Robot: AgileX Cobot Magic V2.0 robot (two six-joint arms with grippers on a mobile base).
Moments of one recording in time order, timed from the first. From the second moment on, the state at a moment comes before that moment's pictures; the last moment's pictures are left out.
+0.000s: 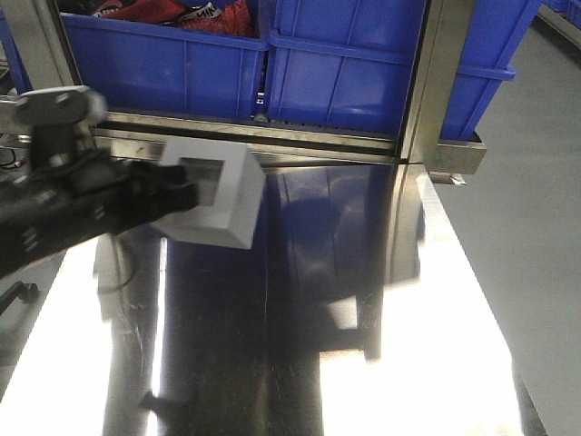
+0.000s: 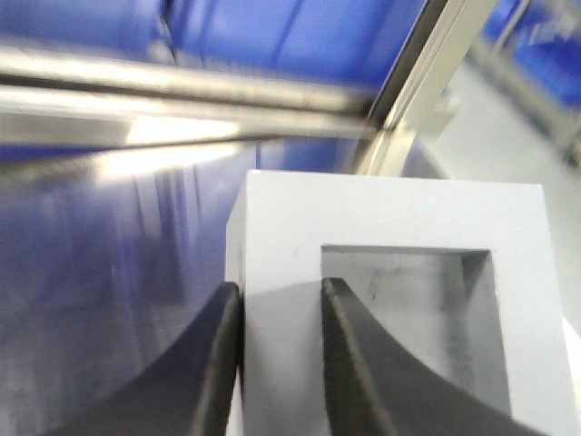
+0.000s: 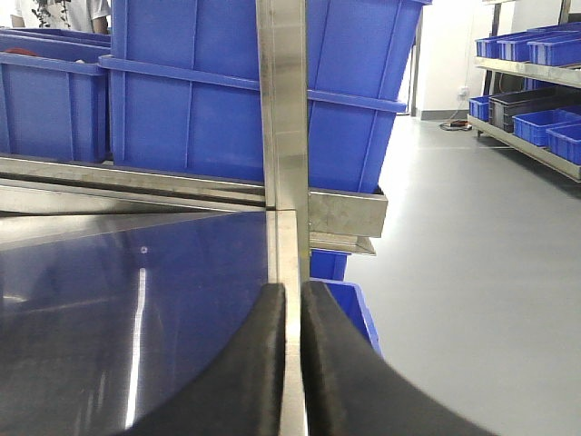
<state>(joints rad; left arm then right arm) -0.44 1.29 -0.85 -0.18 0.06 -0.14 0.02 -0.02 0.03 -0.03 0.09 0.05</state>
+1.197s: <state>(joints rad) -0.44 0.23 -0.20 -0.18 -0.05 -0.14 0.02 -0.02 0.03 -0.03 0.09 0.05</state>
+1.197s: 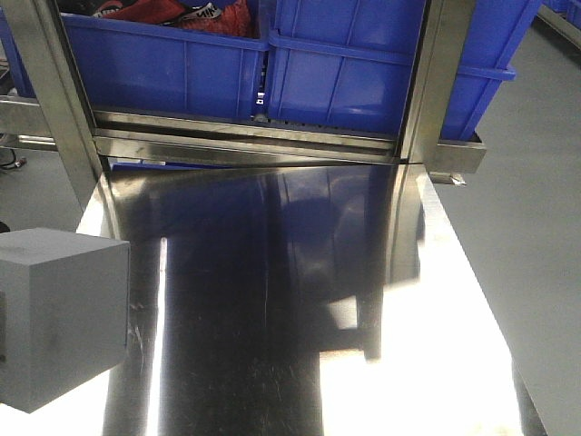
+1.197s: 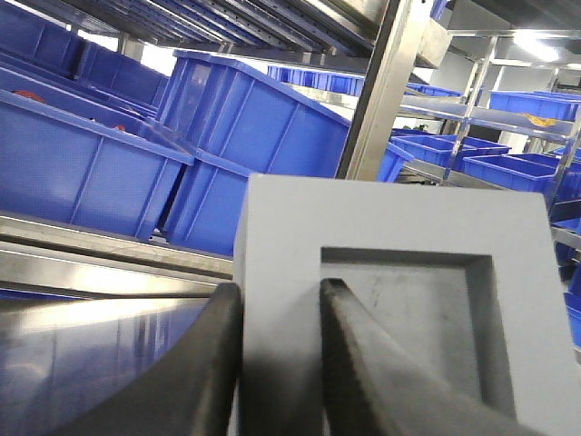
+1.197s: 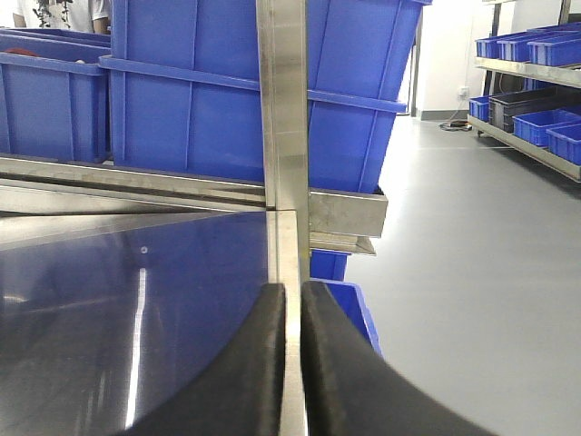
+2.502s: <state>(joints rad) -0.44 0.23 -0.20 -0.18 -0.05 -0.14 0.02 -0.02 0.03 -0.03 0.09 0.05</state>
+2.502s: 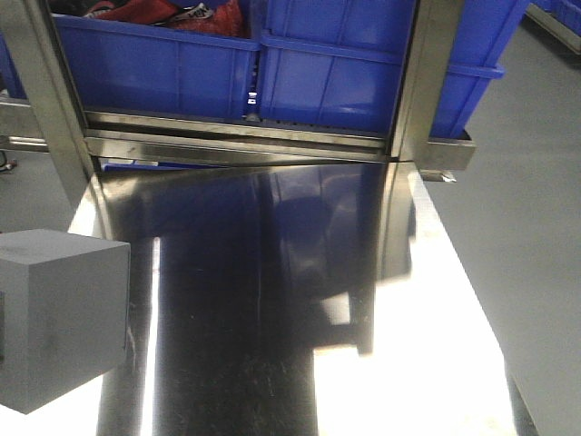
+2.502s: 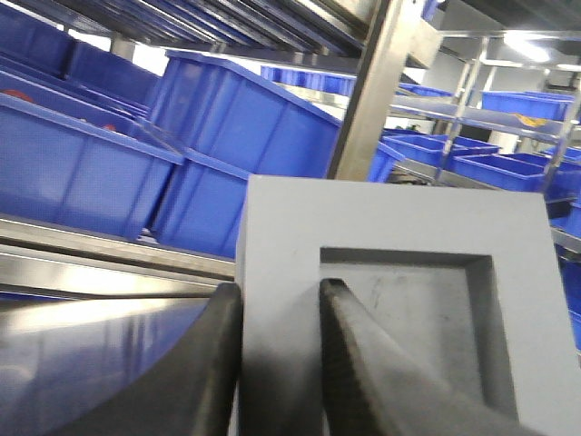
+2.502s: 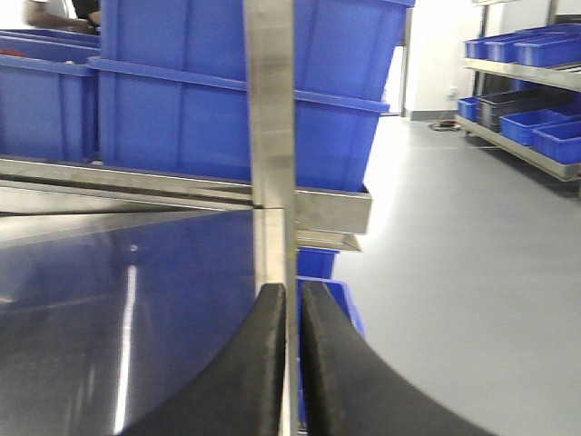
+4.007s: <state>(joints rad) -0.44 0.23 -0.20 -0.18 -0.05 -0.14 0.02 -0.02 0.03 -0.03 0.09 0.05</state>
